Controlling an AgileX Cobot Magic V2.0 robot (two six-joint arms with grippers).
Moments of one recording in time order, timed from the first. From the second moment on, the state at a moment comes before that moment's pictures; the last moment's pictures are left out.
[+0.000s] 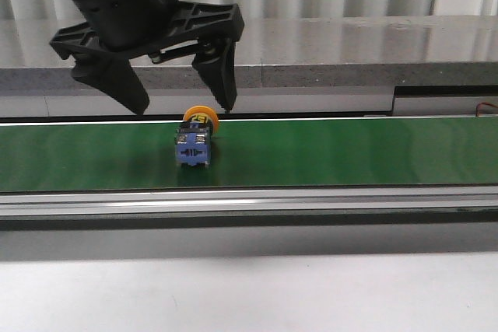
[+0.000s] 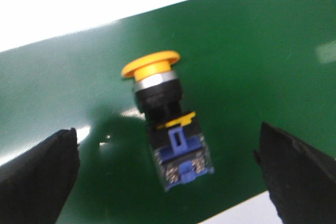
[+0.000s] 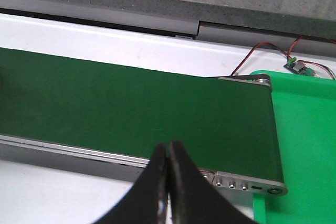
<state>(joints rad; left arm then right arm) -0.66 1.68 -1.25 0.05 0.64 -0.34 -0.09 0.44 -0.50 0.29 0.55 -0.34</state>
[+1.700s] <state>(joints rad) 0.12 1.28 -0.85 0.52 0.46 -0.37 -0.09 0.44 -0.50 0.29 0.55 -0.34</state>
